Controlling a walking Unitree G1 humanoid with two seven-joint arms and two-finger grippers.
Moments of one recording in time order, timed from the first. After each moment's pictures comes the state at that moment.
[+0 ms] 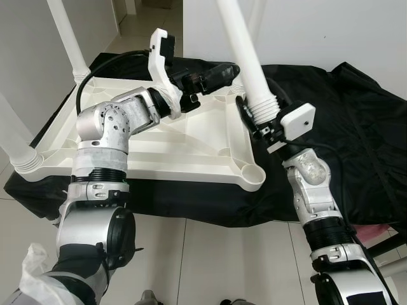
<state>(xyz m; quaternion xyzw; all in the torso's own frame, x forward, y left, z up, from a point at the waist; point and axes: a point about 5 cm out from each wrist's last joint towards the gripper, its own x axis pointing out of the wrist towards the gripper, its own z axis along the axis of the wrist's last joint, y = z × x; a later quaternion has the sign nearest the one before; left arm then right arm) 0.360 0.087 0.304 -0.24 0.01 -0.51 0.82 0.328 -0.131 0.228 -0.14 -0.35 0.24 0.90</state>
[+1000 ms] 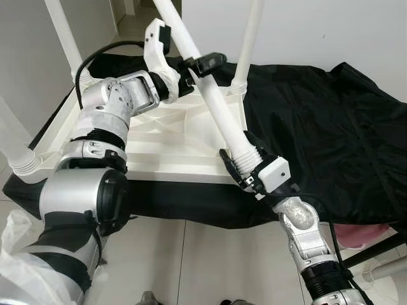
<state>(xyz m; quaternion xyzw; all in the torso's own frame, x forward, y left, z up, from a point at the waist) 0.403 0.095 0.306 -0.26 0.05 -0.40 0.88 0.289 -0.121 0.167 -0.16 -0.29 0.27 0.91</state>
